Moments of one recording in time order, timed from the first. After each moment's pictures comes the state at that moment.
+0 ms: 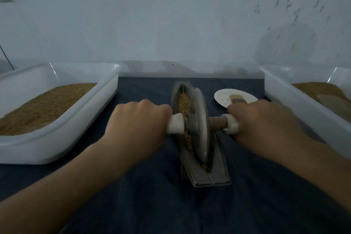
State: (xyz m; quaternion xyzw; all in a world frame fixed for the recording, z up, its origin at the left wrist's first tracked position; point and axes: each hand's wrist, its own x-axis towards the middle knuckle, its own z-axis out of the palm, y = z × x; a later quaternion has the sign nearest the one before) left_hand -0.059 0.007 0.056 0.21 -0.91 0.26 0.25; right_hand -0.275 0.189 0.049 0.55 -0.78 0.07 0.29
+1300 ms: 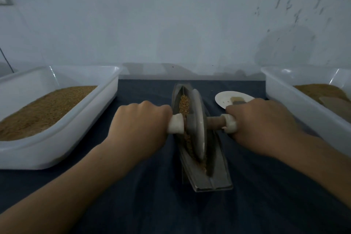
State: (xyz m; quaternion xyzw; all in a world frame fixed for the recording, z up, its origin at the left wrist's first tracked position) left_hand -0.069 -0.007 0.048 0.20 -0.90 0.25 0.28; right_hand -0.285 0.173 0.051 0.54 -0.78 0.03 0.31
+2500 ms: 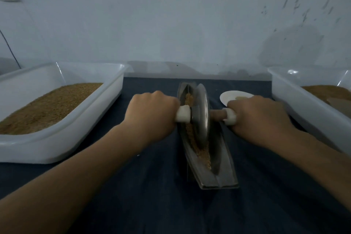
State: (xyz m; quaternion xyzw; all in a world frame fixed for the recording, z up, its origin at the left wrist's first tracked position) left_hand -0.095 -0.021 0.050 0.24 -0.91 0.24 0.23; right_hand -0.295 0.152 0.045 0.52 -0.79 0.05 0.31
